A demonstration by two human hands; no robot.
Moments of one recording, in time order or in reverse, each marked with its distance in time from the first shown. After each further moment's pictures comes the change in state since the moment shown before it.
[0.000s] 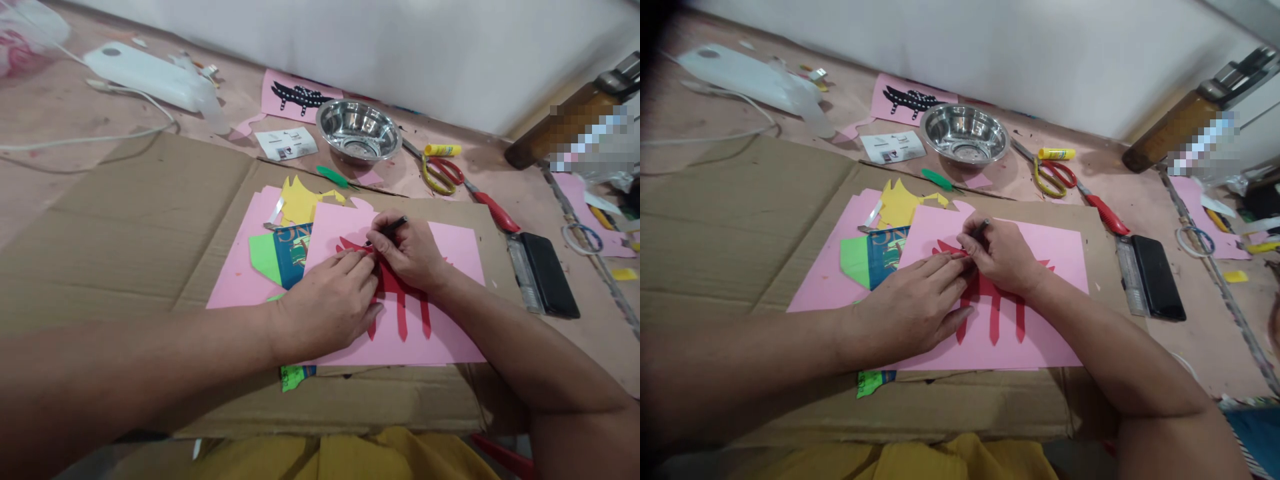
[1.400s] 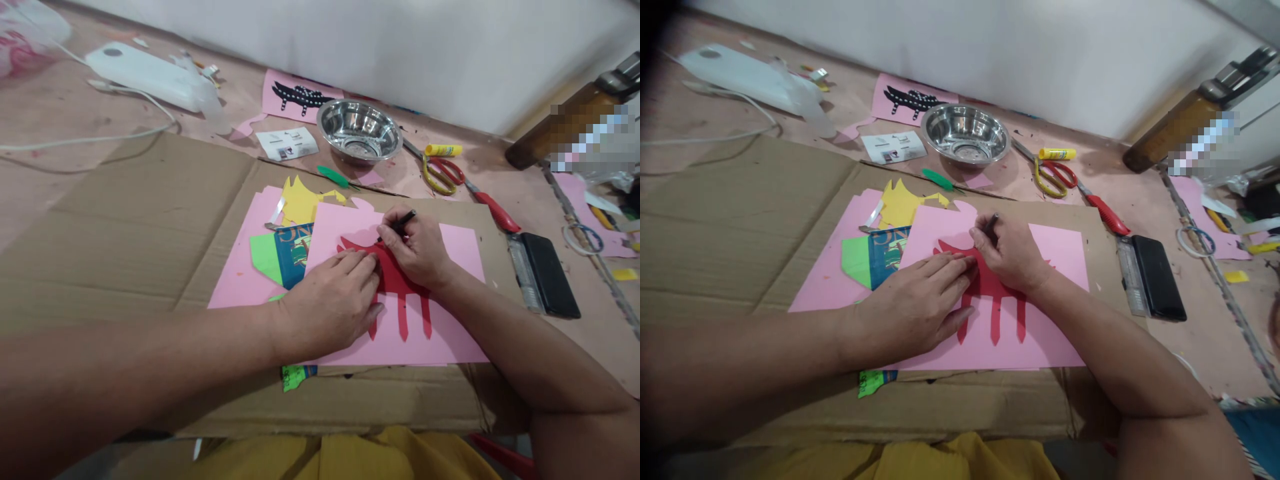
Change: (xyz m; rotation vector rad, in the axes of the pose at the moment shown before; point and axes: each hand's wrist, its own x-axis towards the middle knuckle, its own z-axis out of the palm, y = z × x) left_hand -0.001 0.000 0.002 -0.035 -0.008 -0.007; right_hand -0.002 0.004 -0.005 -0.127 0.090 0.056
